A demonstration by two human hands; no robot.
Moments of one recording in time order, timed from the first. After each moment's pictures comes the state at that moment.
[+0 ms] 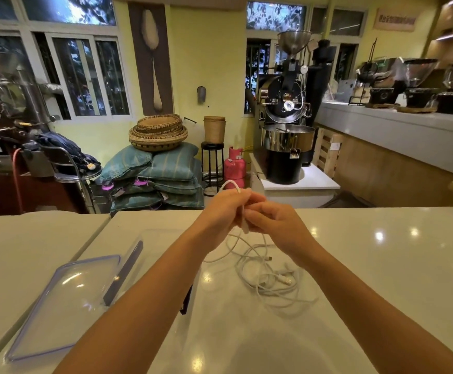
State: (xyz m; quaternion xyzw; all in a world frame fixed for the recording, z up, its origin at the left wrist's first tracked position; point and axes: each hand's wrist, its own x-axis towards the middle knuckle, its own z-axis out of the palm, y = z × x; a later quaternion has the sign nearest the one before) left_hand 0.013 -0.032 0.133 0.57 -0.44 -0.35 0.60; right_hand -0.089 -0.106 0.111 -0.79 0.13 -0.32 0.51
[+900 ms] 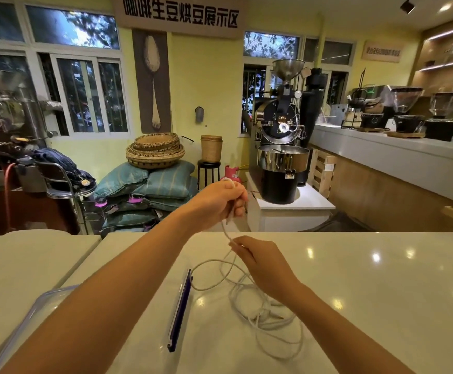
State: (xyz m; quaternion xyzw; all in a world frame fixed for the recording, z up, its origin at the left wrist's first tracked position) left_hand 0.048 -0.061 0.180 0.58 -0.49 -0.36 0.54; right_hand -0.071 -0.107 0.100 -0.92 0.18 -0.27 0.23
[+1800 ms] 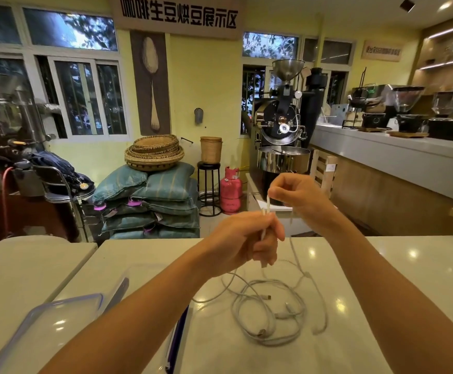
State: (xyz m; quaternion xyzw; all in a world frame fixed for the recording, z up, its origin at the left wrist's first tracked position) left_hand 0.013 -0.050 0.160 0.39 -0.55 -0.51 0.54; right_hand -0.072 -0.187 0.182 -0.81 0.09 -0.33 0.48
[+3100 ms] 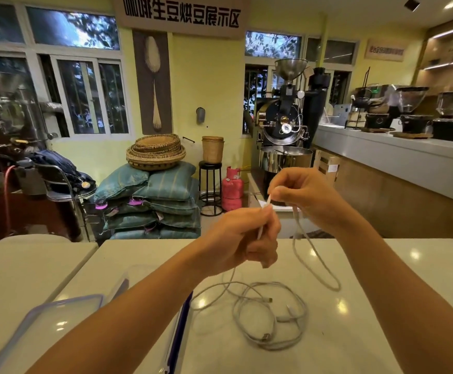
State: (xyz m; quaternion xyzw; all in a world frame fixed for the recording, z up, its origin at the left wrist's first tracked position) left_hand 0.017 -0.047 0.166 0.36 -0.57 -0.52 0.53; right_hand -0.081 -0.178 0.199 -0.80 -0.01 -0.29 0.52
